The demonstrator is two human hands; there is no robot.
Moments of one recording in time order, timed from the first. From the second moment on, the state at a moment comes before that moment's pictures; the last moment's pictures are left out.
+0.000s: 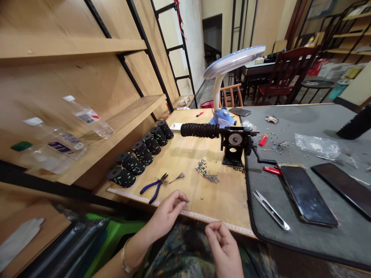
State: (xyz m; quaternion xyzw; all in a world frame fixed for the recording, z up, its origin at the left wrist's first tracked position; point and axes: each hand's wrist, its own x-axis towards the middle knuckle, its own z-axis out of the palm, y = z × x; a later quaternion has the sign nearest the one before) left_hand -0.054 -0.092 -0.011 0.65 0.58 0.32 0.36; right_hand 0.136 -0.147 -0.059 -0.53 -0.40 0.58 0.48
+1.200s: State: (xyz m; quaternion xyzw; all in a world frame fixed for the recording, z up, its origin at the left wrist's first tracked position) left_hand -0.028 -0.150 -0.028 0.53 0.59 0.34 0.51; right_hand 0.143 -0.154 -0.069 -0.51 -0.55 0.56 0.35
